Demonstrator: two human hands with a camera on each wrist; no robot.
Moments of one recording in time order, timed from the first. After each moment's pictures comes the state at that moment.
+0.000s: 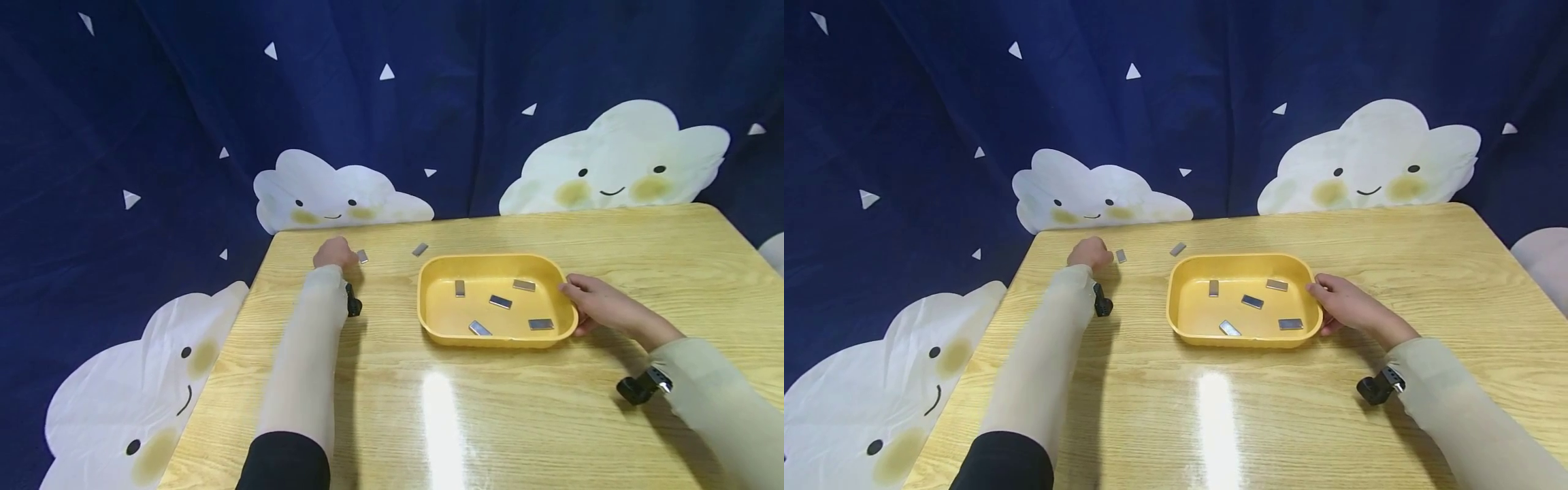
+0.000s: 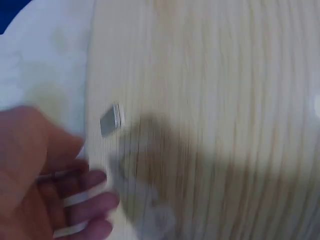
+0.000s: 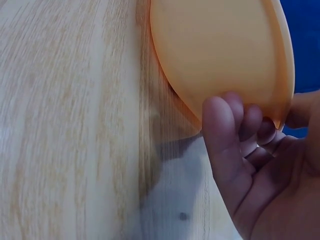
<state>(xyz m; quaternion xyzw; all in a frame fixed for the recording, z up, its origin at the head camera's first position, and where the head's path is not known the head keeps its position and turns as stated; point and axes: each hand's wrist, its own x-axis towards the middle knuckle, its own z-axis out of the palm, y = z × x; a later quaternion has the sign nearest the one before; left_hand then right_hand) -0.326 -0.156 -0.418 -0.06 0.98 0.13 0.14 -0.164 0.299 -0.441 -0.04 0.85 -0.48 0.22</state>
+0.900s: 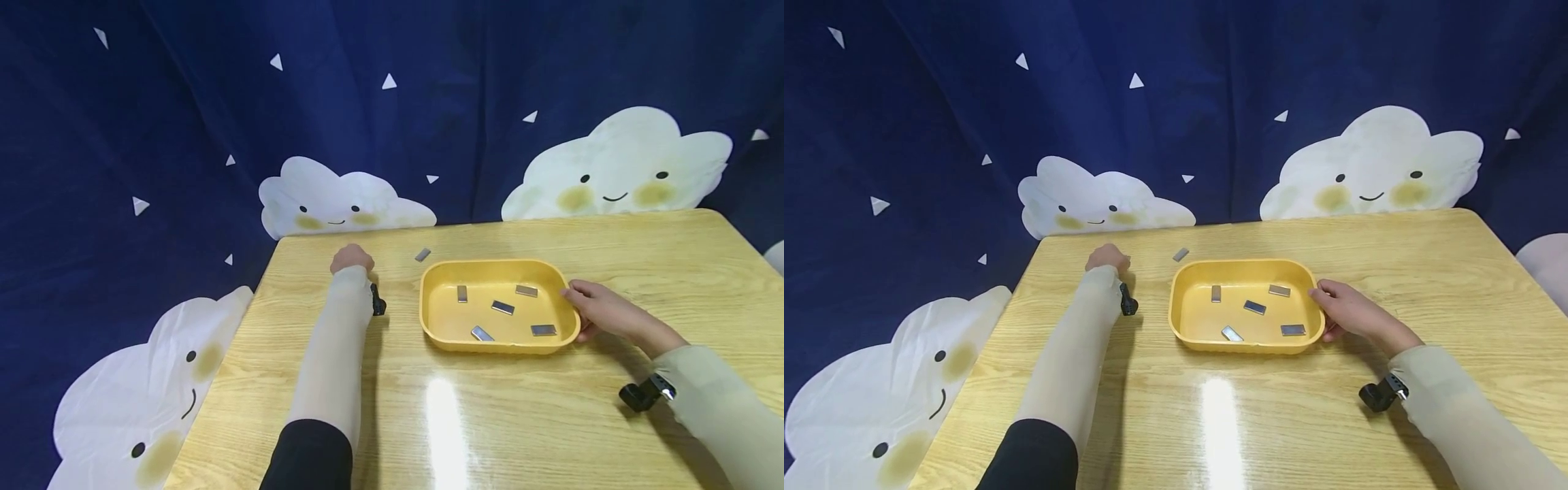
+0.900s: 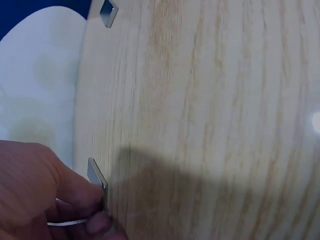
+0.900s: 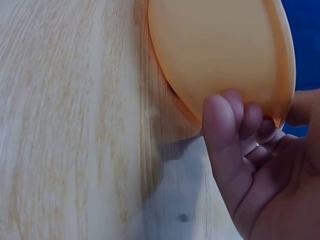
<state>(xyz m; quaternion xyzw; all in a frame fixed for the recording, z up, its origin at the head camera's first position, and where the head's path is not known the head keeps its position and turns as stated) -0.333 -0.126 -0.434 -0.15 0.97 0.15 0.12 -0.164 0.300 -0.442 -0.04 0.85 -0.47 0.22</state>
